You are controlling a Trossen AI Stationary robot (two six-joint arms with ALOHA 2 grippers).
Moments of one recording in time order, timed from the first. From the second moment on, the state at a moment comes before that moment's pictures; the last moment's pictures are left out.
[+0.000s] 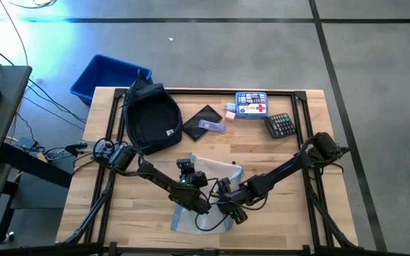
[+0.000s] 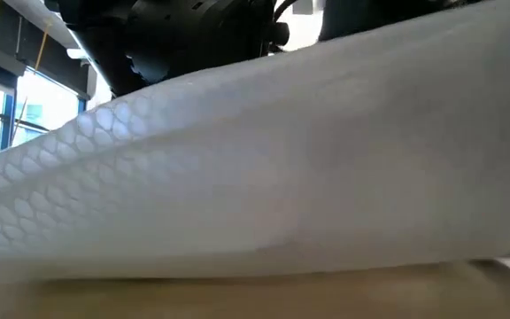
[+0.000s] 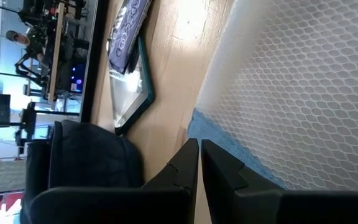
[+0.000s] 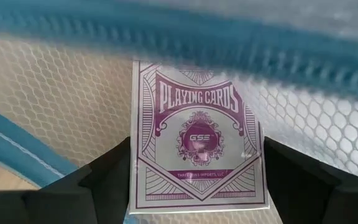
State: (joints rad) left arm -0.45 2.30 1.59 -1.20 -0.97 -0.78; right arm 0.50 1.99 1.13 -0.29 0.07 -0.04
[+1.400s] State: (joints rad) left arm -0.49 2.31 1.61 -1.22 -0.92 -0.78; right arm -0.39 1.65 0.82 0.16 0.10 -0.02
